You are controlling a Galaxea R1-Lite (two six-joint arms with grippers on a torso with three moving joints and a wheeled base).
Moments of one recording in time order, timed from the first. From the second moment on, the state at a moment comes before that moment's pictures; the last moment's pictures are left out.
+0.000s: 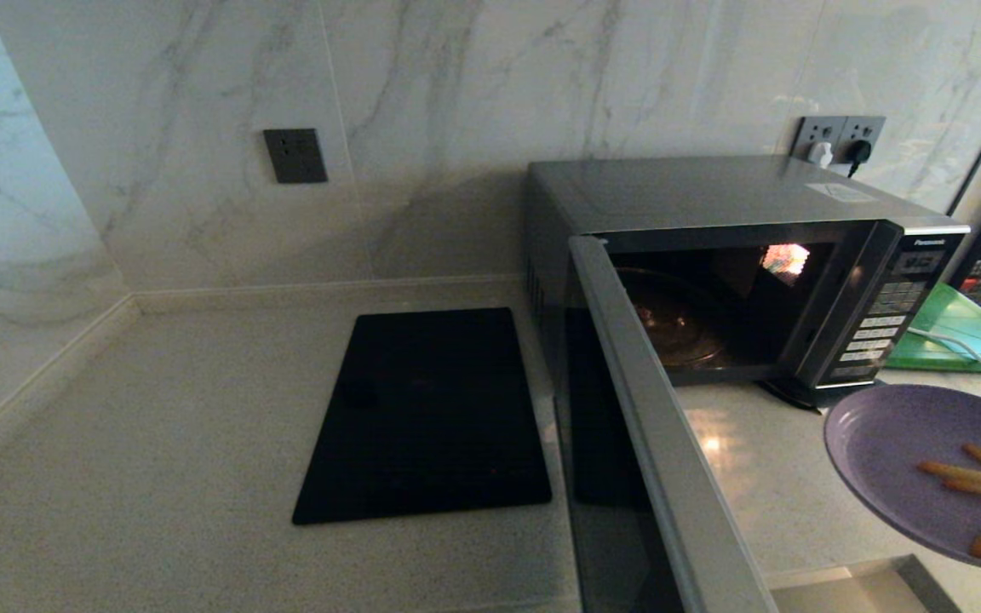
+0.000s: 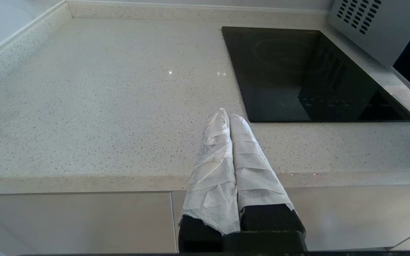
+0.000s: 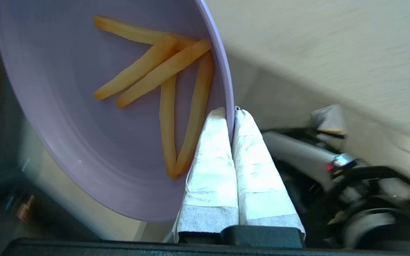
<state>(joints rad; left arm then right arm) 0.00 0.00 0.00 -0.01 0.03 -0.07 -0.30 1.18 -0.85 0.63 -0.12 0.89</state>
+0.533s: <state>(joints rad) 0.00 0.00 0.00 -0.01 0.03 -0.07 -0.78 1.32 -0.85 0.54 -0.07 0.68</state>
